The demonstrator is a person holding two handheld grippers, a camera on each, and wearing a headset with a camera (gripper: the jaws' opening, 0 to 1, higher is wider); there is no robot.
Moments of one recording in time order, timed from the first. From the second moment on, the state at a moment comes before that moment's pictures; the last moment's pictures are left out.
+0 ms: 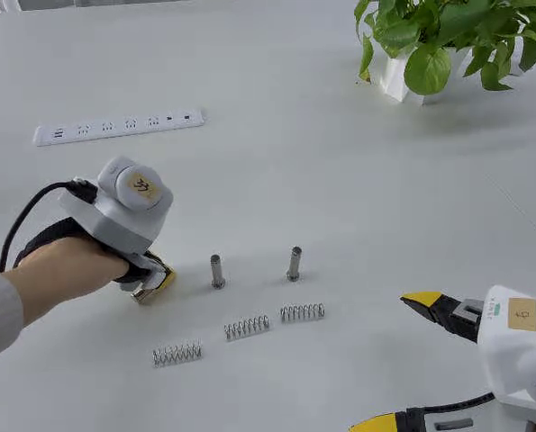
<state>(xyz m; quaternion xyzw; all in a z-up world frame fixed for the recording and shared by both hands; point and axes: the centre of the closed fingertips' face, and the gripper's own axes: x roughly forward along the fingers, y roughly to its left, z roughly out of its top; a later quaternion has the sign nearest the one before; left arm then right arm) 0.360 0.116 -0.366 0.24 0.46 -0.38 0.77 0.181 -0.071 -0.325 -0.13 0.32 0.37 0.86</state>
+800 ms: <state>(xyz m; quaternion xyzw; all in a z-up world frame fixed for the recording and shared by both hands) 0.349 0.130 -0.328 0.19 0.42 -0.38 0.80 0.178 -0.068 -0.328 -0.13 0.33 0.37 0.86</state>
